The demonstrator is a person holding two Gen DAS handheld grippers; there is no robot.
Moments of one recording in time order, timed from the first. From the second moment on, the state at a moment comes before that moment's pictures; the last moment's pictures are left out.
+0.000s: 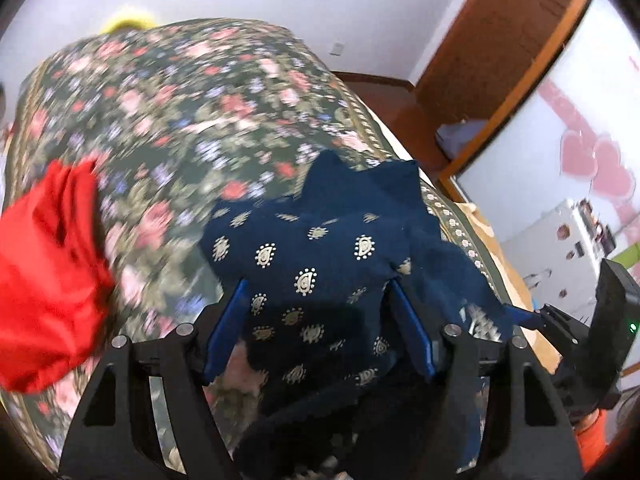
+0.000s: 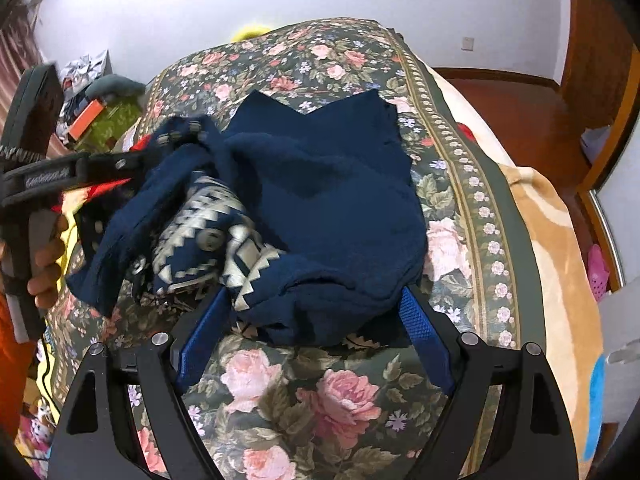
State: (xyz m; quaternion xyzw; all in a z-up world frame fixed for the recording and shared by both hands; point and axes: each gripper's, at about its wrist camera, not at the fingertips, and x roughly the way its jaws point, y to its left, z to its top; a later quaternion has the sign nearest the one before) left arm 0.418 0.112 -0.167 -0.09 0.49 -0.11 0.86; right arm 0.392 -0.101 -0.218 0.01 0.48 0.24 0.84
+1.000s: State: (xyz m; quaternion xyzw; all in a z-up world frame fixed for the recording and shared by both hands) left arm 0.282 0.198 -0.106 -0.01 0.41 0.03 0.91; right arm 0.342 -0.015 -0.167 -0.08 0.42 0.31 0.85
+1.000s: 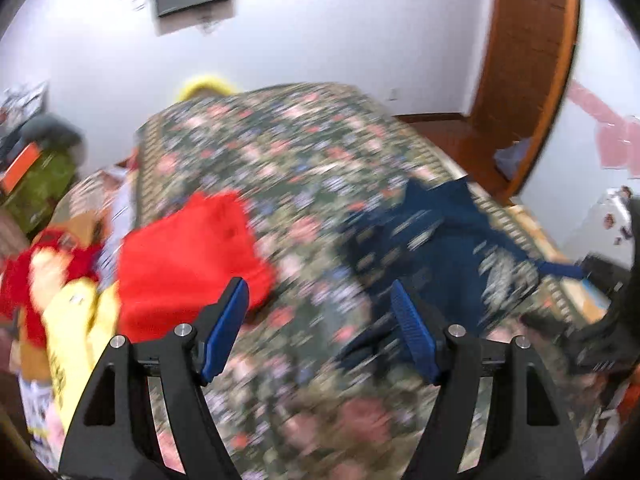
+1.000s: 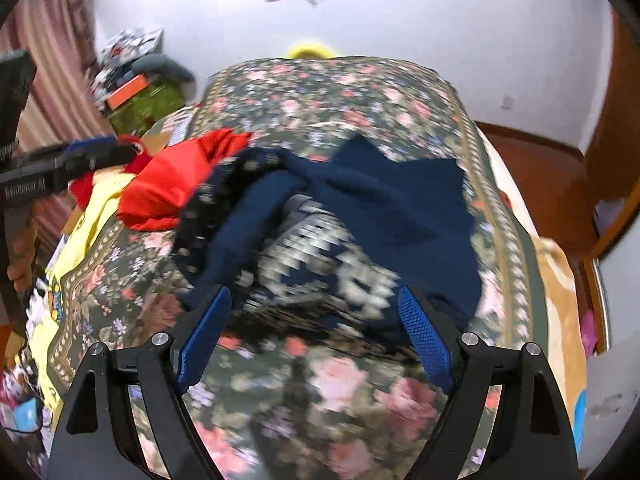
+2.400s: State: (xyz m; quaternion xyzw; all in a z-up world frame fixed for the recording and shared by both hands) left arm 0.320 0.195 -0.210 -0.14 0.46 -0.05 0.88; right arm 0.413 0.036 -0.181 -0.04 0.45 0.31 0.84
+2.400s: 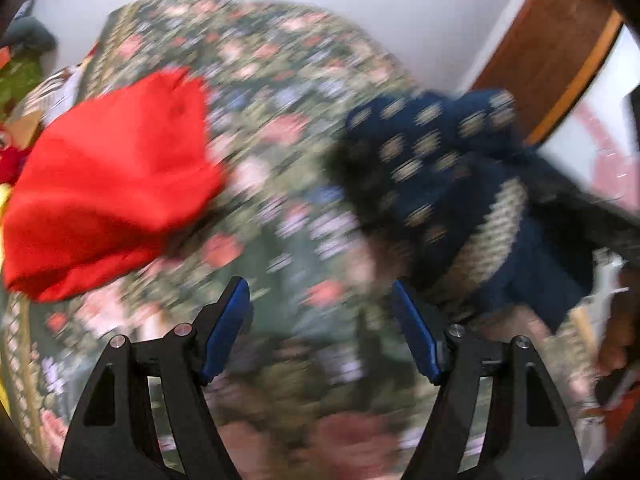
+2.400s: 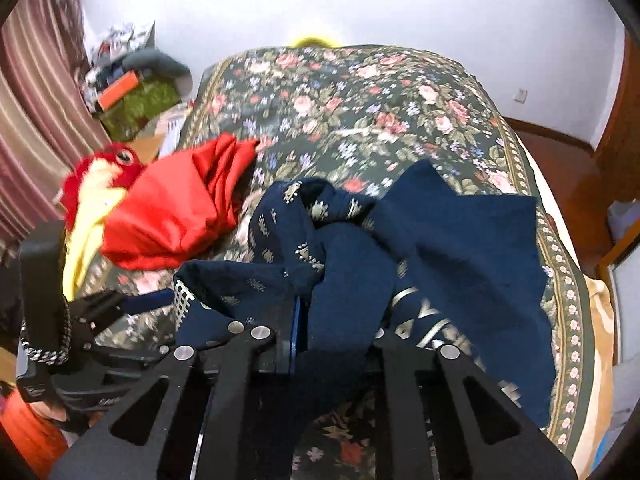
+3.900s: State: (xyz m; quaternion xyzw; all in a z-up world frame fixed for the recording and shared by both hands) left arm 0.461 0.053 -0.212 -0.10 0.52 -0.08 0.84; right arm 0.427 -0.146 -0.172 -0.10 0.43 0.25 0.86
